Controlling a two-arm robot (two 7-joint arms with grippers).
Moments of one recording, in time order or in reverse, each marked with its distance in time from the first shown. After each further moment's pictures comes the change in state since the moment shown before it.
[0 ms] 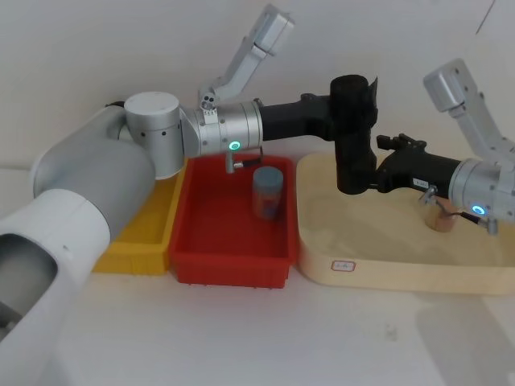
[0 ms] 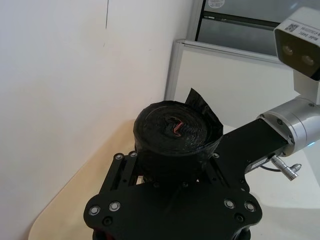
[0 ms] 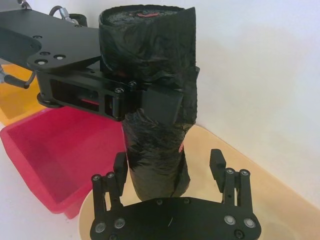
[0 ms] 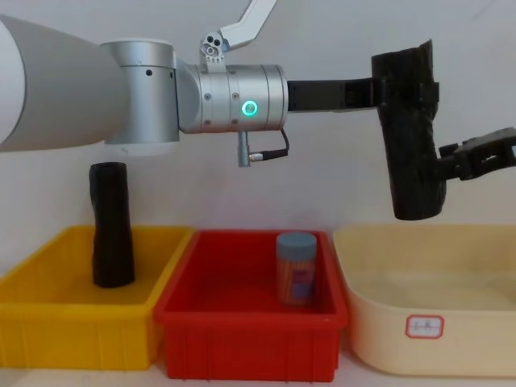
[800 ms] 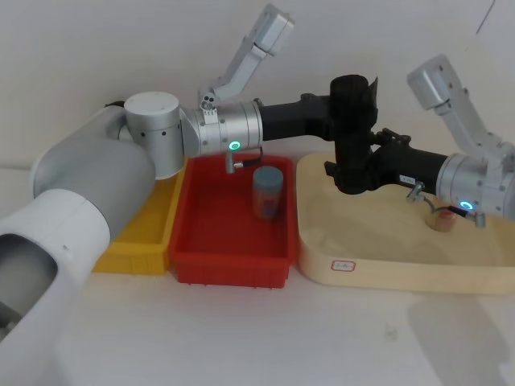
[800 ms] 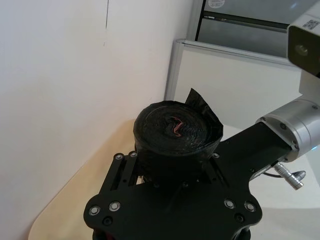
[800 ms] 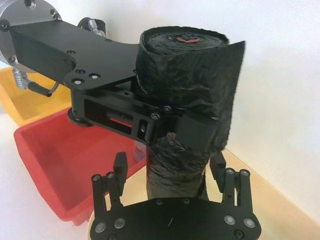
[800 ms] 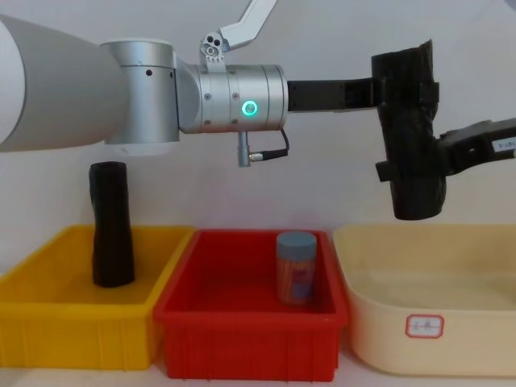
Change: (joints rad) left arm 0.000 0.000 0.000 0.000 0.000 0.000 0.000; right arm 0.039 -0.002 -0.051 0.026 0.000 -0.047 0.029
